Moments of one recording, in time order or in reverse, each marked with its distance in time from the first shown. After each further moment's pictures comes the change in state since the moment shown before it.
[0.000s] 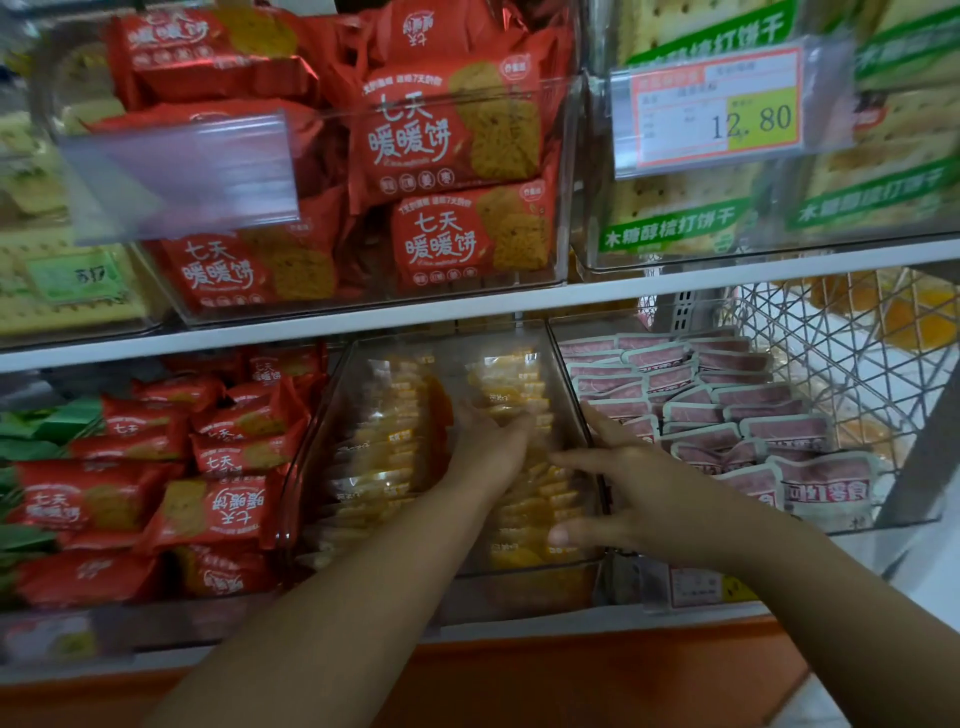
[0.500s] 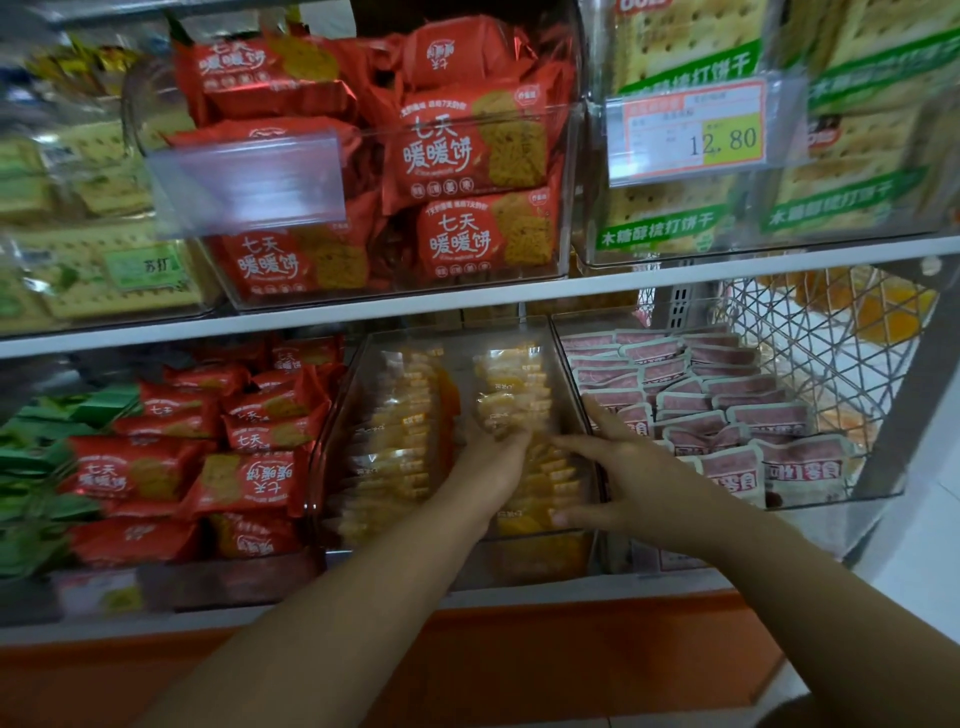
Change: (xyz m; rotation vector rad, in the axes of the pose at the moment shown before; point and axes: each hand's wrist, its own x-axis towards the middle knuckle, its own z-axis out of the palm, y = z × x) left_hand -0.037 -0.018 -0.013 0.017 -0.071 -0.054; right_hand -0.016 -0.014 0.007 -0.105 0.043 0.037
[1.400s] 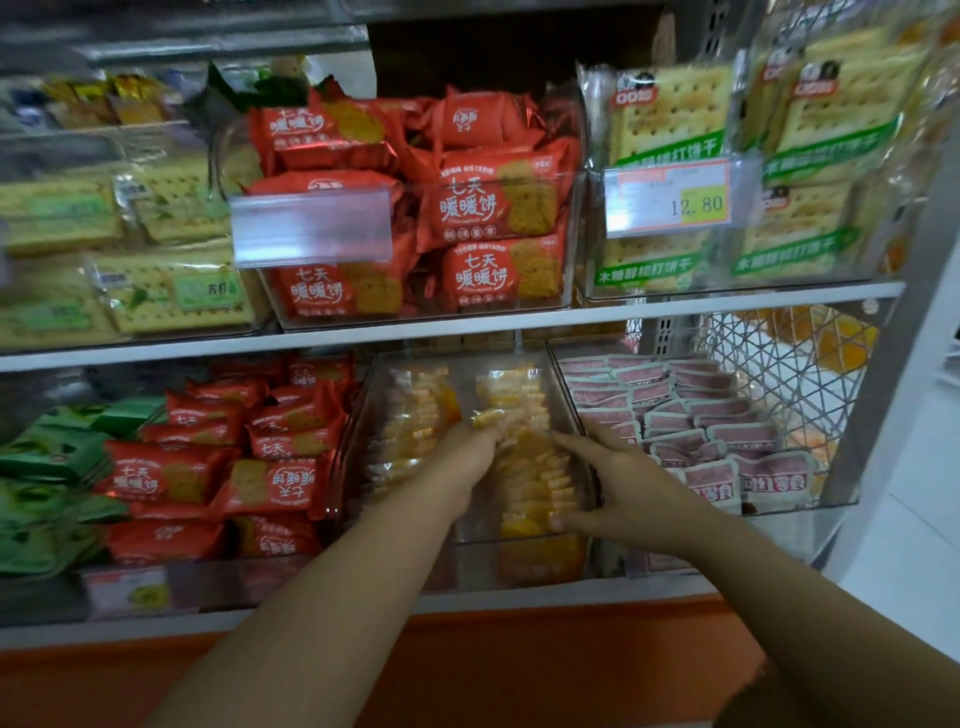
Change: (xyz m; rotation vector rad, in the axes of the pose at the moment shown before) left_hand -0.003 0.016 -0.026 -0.195 0.022 -0.054; right_hand -0.001 -0.001 0.005 -0.047 0.022 0.090
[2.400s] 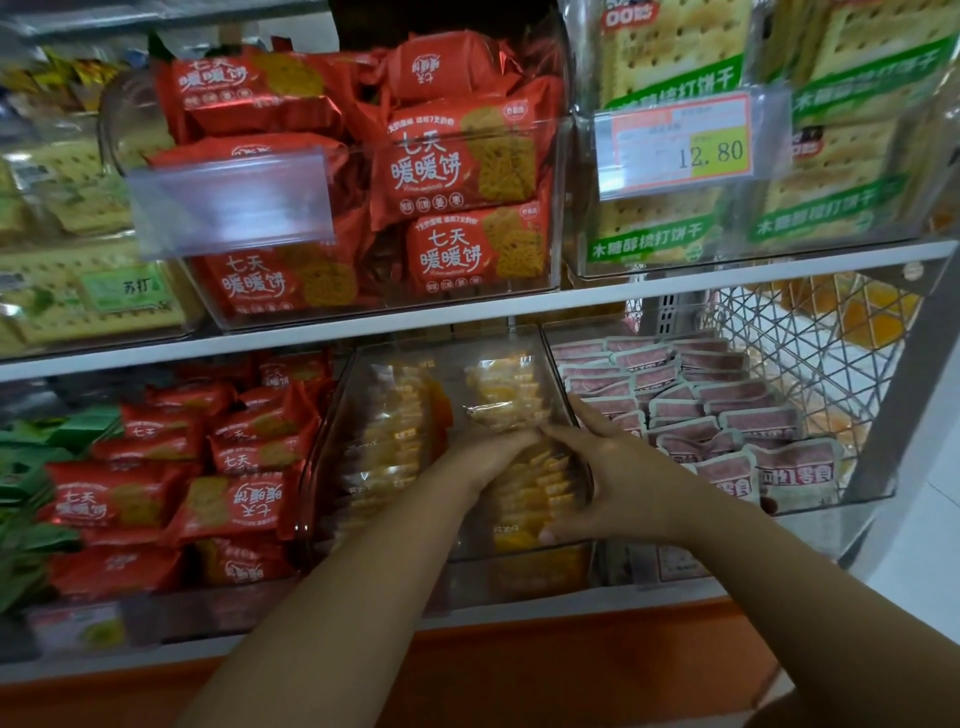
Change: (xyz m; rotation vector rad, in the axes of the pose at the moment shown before) left_hand 0.031 -0.002 0.020 0.165 -0.190 0.047; right_hand 0.021 0.011 -0.003 0.022 -0.038 -0.058
